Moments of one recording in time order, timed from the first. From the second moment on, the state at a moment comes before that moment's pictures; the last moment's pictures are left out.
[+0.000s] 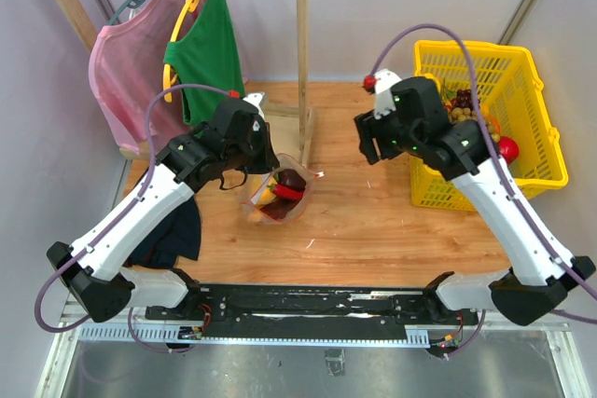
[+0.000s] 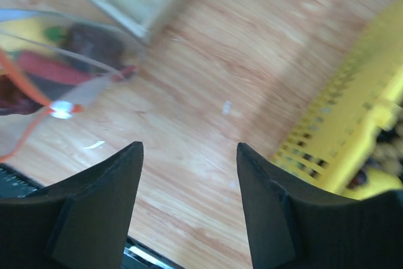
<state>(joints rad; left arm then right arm) -0.69 1.27 1.43 -0.86 -0.07 -0.56 0.65 1.31 1.65 -1.00 0.08 0.00</state>
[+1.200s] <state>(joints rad) -0.69 1.27 1.38 -0.78 -0.07 -0.49 -0.35 1.53 1.50 -1.04 0.06 0.08</state>
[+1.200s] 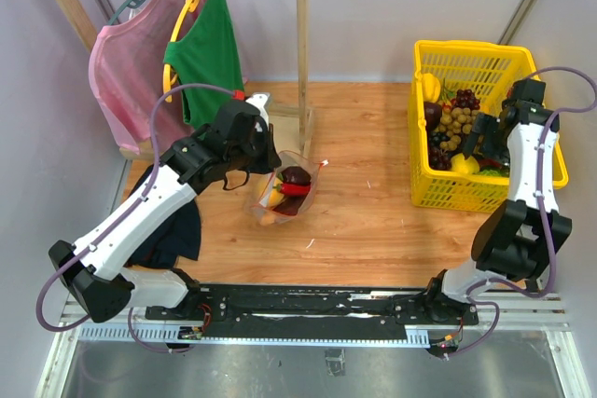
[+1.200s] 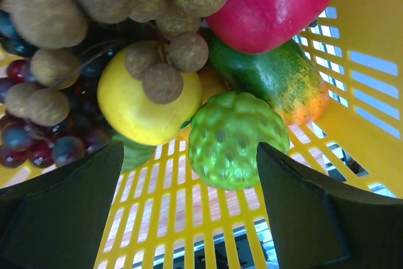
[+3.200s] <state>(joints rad) -0.69 1.19 1.31 -0.74 -0.06 -0.47 -0.36 1.59 1.44 -1.08 0.14 0.03</state>
